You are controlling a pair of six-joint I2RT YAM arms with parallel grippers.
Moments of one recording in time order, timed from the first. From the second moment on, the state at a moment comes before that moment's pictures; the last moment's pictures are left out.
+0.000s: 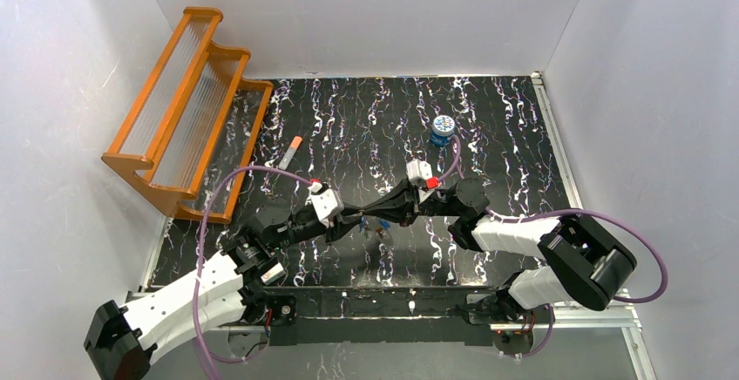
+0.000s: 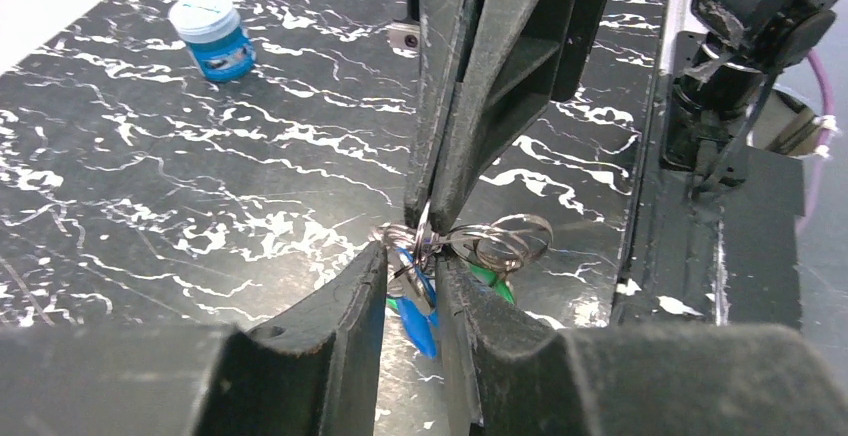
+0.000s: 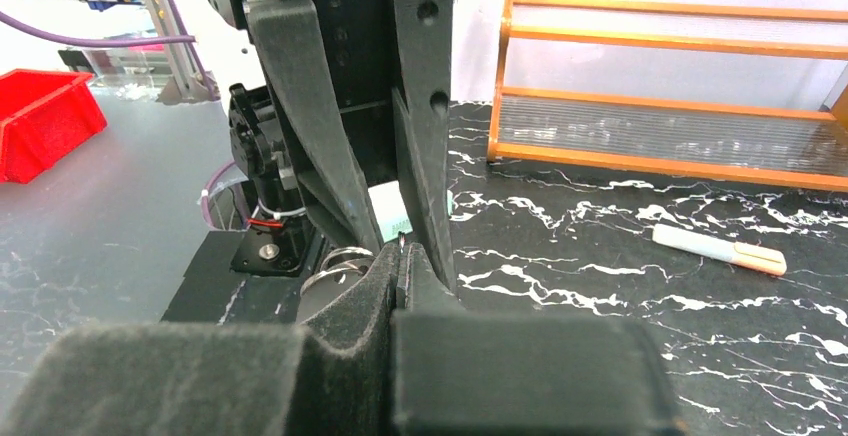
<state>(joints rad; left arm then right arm) -0.82 0.70 0.39 0.21 0.35 0.10 0.80 1.37 0.44 1.26 -0.85 0.25</state>
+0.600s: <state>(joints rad) -0.83 0.54 0.39 0.12 0.19 0.14 0.79 1.23 0.44 0.99 -0.79 0.07</state>
